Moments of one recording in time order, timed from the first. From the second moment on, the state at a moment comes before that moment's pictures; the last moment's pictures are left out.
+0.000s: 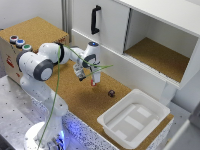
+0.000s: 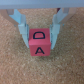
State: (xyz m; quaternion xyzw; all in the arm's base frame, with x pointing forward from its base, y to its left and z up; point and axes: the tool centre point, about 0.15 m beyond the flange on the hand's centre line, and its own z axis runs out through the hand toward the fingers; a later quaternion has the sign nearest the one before) arm 0.383 -0.018 0.256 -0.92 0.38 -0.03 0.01
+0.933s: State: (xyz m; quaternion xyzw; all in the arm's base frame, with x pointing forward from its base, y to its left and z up) arm 0.408 -0.016 0.217 -0.78 0.63 -0.04 0.05
